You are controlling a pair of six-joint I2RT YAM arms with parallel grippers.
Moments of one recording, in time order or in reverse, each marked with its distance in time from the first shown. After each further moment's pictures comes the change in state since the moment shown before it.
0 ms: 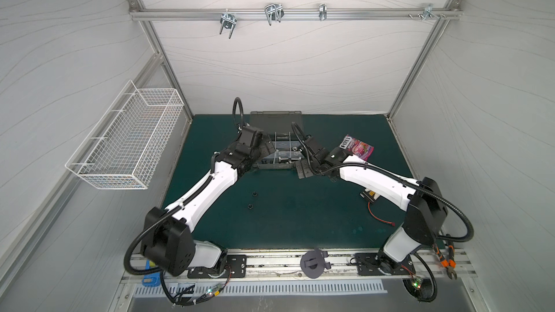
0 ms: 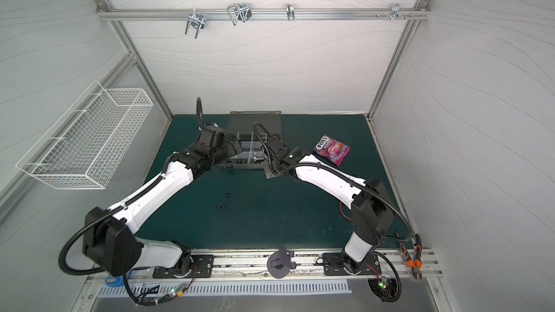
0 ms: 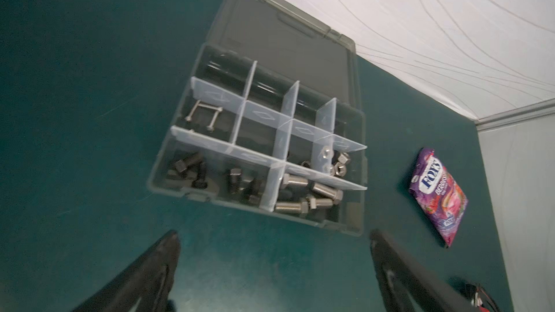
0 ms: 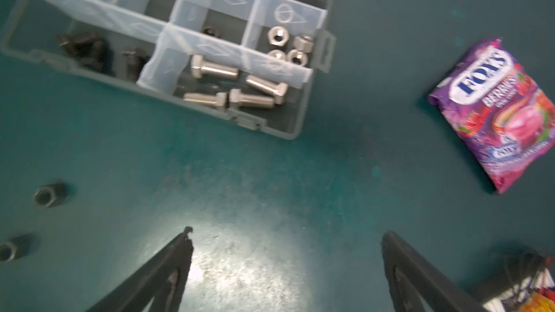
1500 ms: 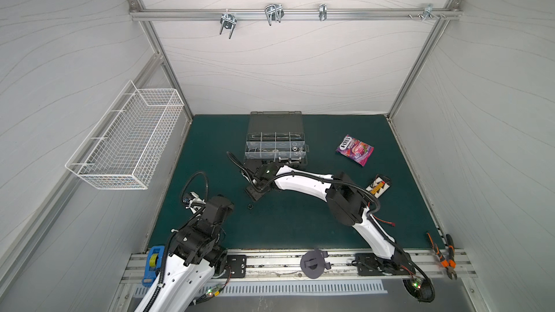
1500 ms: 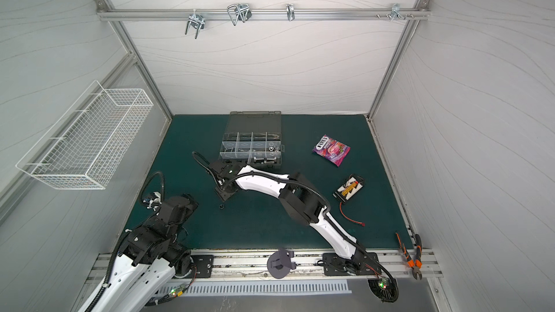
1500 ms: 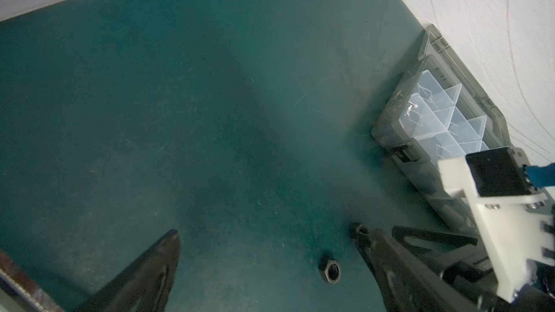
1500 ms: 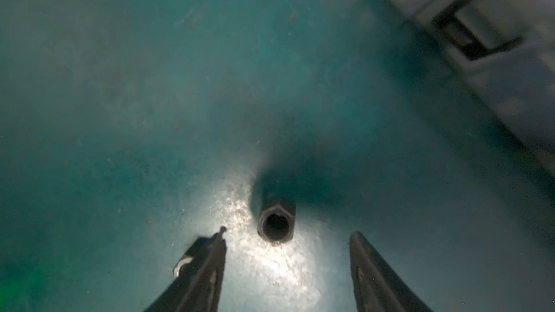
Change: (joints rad) left arm 0.002 -0.949 -0.610 -0.514 -0.331 -0.419; right arm 0.260 0.685 0.608 -0.021 -0.293 -0.143
